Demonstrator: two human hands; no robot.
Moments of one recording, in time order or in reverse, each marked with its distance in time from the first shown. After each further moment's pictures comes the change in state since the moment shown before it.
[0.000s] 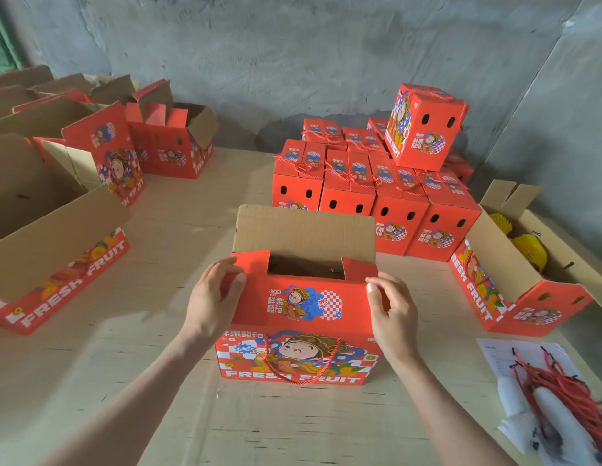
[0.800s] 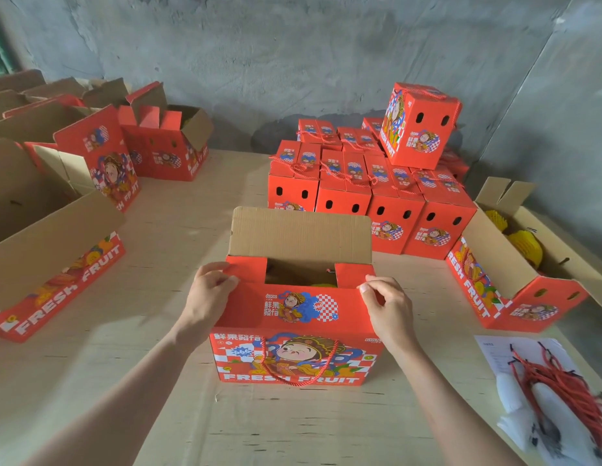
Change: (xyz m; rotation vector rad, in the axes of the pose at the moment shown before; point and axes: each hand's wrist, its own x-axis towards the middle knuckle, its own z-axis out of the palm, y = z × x) left_hand 0.020 -0.002 0.006 -0.267 -0.090 -0.387; right_hand 0.013 -0.001 -0.002 -0.059 -0.163 0.108
